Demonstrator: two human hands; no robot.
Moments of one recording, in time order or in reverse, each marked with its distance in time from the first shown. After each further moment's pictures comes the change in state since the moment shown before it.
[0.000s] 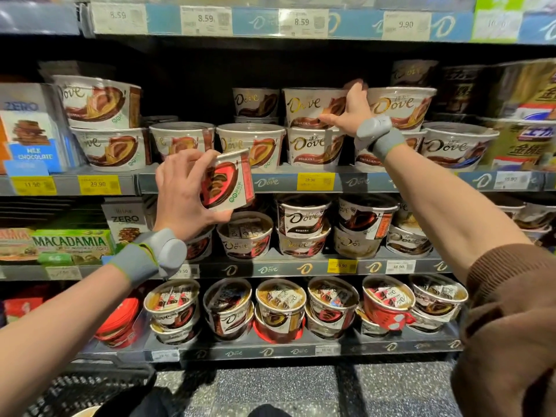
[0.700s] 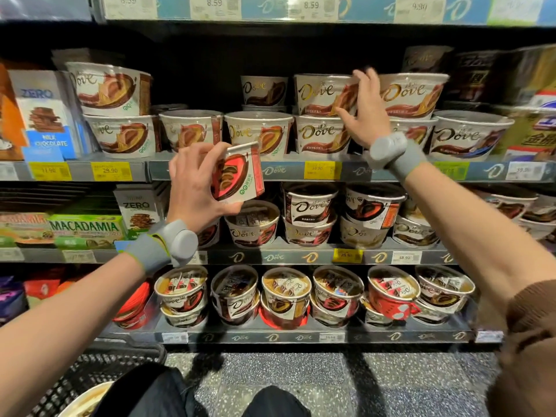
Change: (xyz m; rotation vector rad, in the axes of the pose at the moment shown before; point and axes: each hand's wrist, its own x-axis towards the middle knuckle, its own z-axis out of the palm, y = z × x) left_hand -0.009 0.006 0.001 -0.030 -0.017 -0.020; right_hand -0.037 0.013 0.006 -0.090 0.166 -0.246
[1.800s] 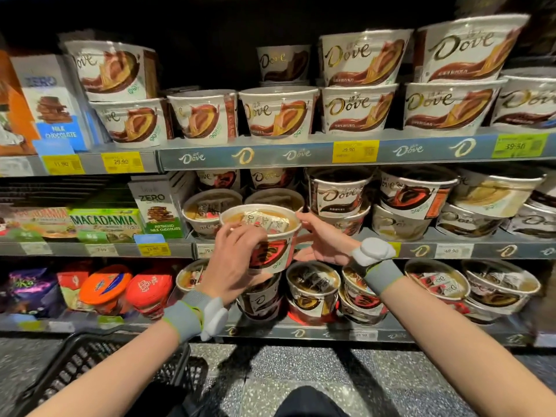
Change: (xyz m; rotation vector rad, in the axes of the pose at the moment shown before) left_hand -0.110 -0.006 0.066 -0.144 -0.199 0.196; right_hand -0.179 -0.047 0.144 1.196 -1.011 0.854
